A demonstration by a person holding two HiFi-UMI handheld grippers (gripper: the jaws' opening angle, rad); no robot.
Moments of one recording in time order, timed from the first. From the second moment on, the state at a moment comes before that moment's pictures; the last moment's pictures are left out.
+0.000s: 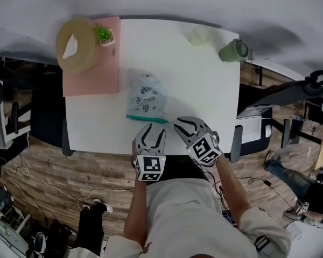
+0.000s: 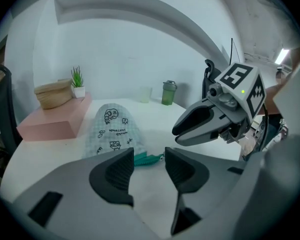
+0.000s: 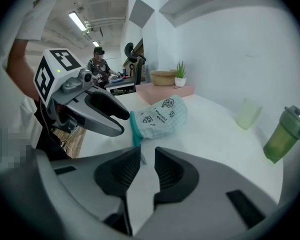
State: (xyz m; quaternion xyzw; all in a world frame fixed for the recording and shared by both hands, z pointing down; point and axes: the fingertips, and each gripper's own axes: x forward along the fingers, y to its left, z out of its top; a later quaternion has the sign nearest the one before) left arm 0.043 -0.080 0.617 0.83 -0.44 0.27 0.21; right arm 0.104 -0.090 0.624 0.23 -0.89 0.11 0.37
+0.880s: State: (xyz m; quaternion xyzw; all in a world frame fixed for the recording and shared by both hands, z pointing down) left arm 0.075 -0.062 0.657 0.83 -0.41 0.30 0.24; right arm 0.089 -0.075 0.657 0.11 -0.91 0.11 0.39
